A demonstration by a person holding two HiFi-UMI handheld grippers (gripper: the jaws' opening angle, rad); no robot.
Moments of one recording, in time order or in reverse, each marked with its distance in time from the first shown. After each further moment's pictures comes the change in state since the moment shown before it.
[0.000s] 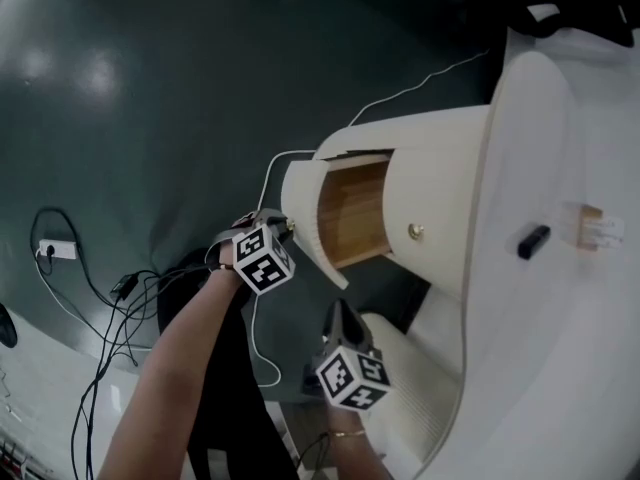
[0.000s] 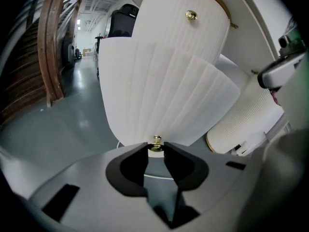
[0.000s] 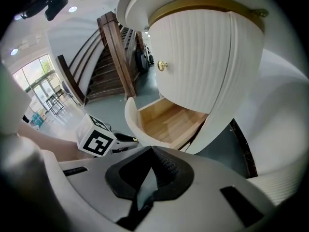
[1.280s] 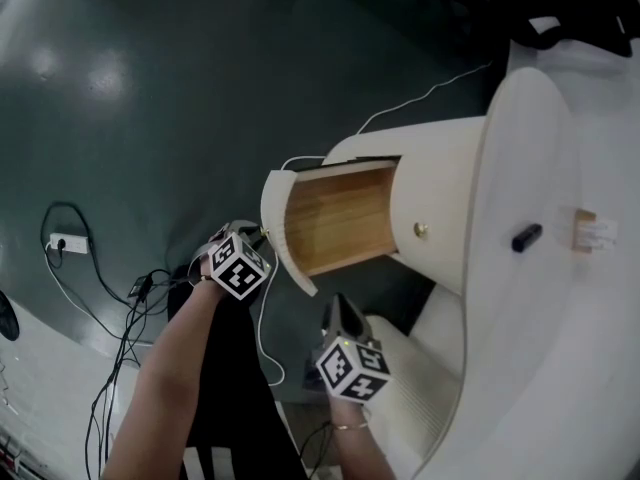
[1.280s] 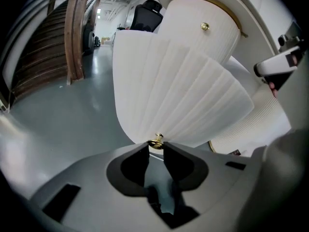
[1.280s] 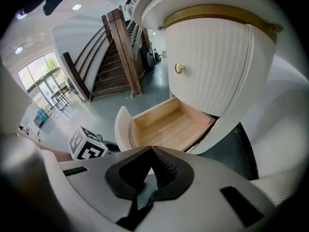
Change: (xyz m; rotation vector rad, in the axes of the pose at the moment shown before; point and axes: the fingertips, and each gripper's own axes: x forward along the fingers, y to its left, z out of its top) left arm -0.051 0.015 -0.078 -0.196 0.053 0.065; right arm -0.009 0.036 0.002 -0.047 0.033 0.042
